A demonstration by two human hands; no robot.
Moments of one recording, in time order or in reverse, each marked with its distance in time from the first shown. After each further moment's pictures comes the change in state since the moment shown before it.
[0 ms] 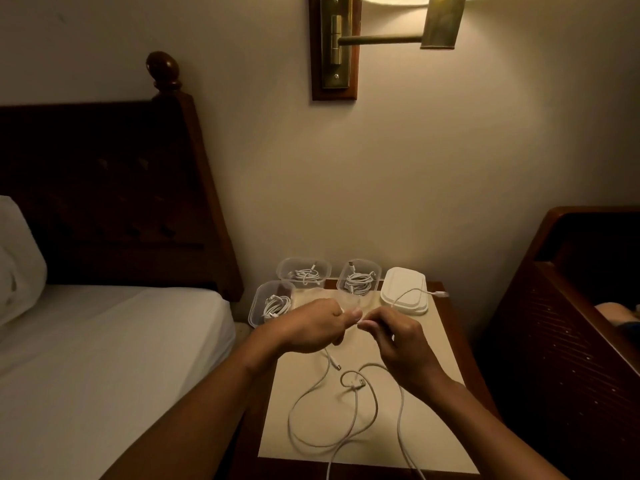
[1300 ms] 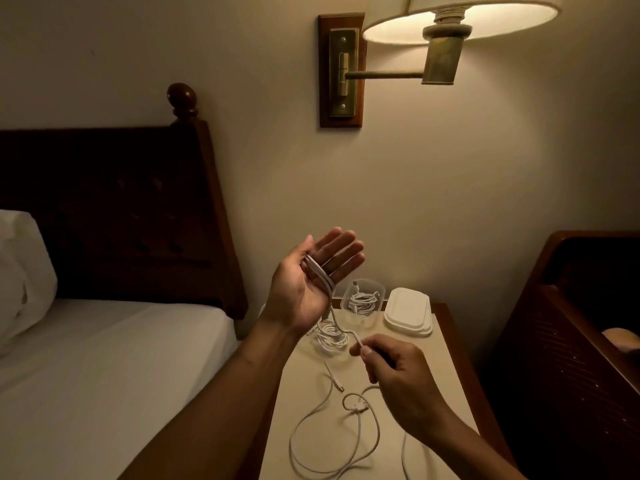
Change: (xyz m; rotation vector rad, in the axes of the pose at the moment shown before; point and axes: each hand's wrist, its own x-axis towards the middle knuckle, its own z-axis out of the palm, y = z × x) left_hand 0.001 0.031 -0.049 -1.839 0.231 0.382; right_hand -0.010 -0.078 -0.016 0.356 -0.050 0.332
